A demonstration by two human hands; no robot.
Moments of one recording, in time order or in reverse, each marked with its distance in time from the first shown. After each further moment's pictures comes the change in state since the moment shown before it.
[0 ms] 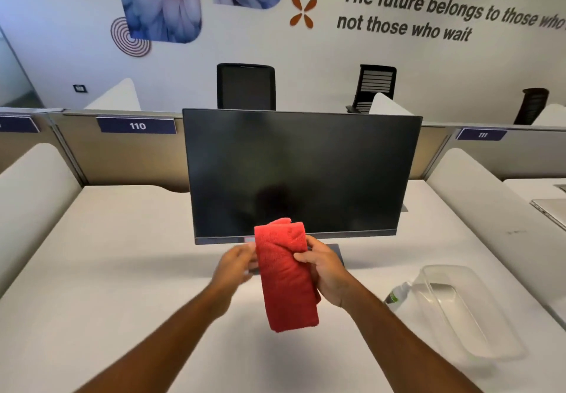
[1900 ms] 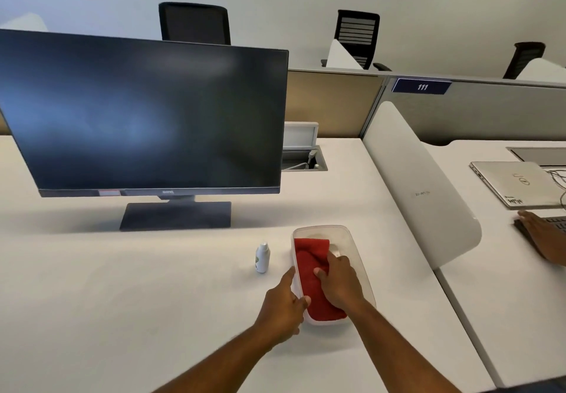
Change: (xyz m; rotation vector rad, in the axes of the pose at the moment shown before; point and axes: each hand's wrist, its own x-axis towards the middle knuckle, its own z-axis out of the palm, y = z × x) left_hand -0.083 -0.103 0.413 0.500 -0.266 -0.132; right_hand -0.072 0.104 -0.368 -1.047 0.328 0.172
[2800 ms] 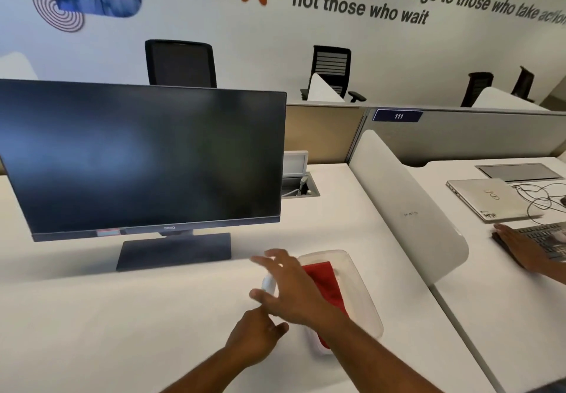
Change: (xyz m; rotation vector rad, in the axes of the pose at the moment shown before) left_hand 0.024 -0.046 -0.070 0.394 0.057 0.117; right_hand -0.033 -0.126 -0.004 -0.056 -0.024 -0.503
